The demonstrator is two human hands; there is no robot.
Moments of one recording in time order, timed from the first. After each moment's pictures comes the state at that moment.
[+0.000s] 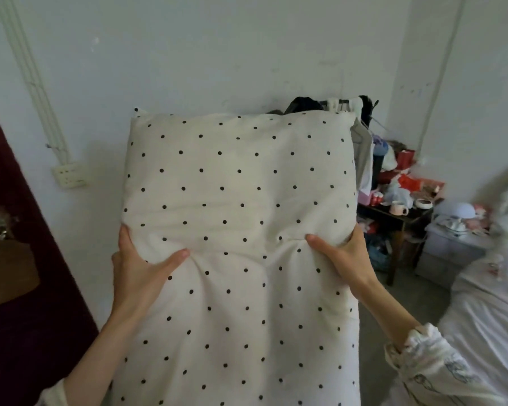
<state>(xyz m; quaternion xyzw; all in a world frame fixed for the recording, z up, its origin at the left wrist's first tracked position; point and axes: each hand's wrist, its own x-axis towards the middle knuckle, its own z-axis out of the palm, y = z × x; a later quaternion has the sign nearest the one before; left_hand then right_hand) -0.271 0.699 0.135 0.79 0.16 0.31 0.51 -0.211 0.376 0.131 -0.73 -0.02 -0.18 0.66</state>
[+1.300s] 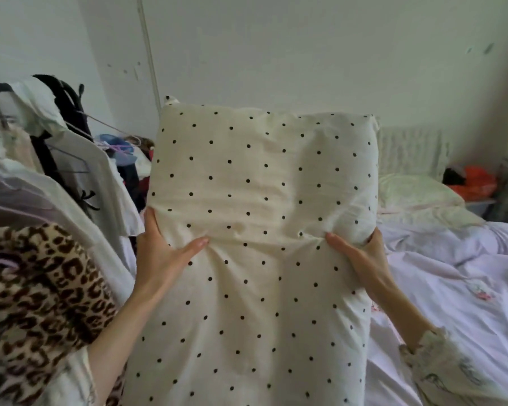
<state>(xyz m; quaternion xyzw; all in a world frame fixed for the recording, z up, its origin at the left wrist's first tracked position) 0.303 0.167 0.124 0.72 -0.36 0.00 0.59 0.045 -0.032 0.099 -0.61 0.42 -0.48 0.47</state>
